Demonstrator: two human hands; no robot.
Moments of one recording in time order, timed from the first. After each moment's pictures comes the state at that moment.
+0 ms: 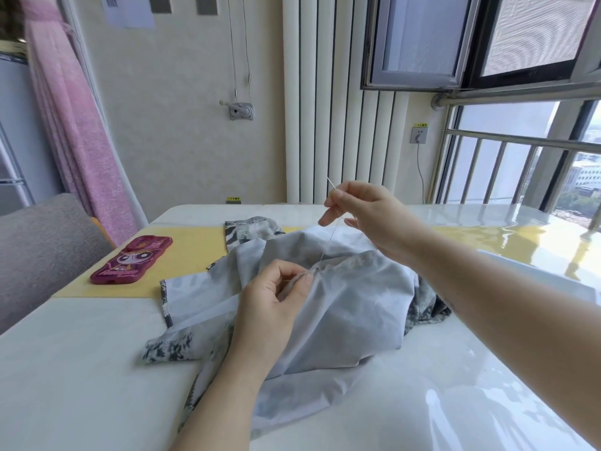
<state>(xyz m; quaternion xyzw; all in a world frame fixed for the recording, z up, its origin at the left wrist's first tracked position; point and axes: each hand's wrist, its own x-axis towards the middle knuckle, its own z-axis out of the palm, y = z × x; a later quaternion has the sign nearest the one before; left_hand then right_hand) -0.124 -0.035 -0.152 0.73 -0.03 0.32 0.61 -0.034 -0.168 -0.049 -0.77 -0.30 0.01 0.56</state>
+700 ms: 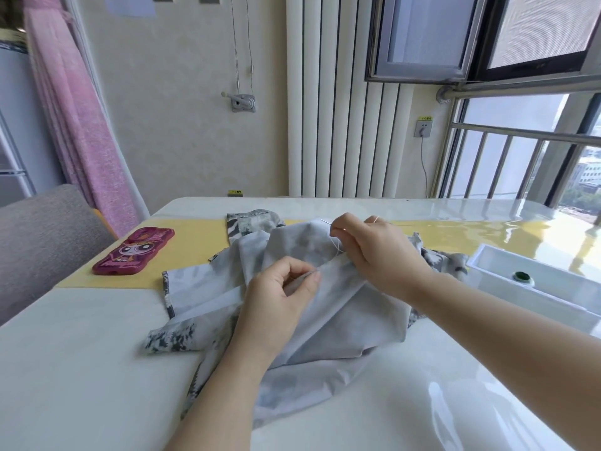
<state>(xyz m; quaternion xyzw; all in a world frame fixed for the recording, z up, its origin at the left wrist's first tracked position) -0.126 -0.037 -0.149 0.75 -0.03 0.27 0.60 -0.029 -0.181 -0.106 -0.83 -0.43 -0.30 0.21</state>
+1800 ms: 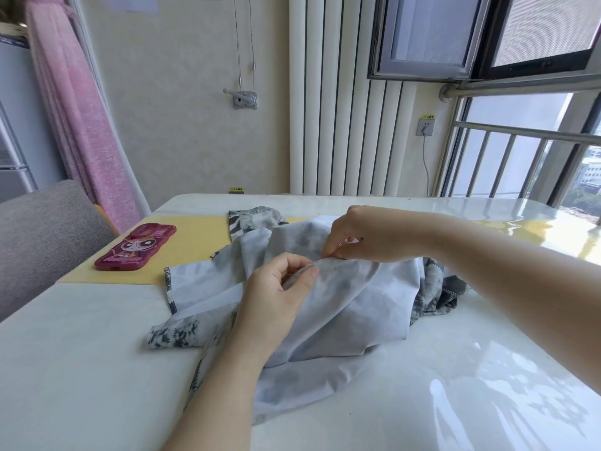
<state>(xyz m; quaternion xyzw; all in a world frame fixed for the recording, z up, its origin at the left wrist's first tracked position) -0.127 -0.030 -0.150 0.77 -0.02 0.27 0.58 -0.041 -0.175 -0.044 -0.89 -0.46 0.03 0.04</state>
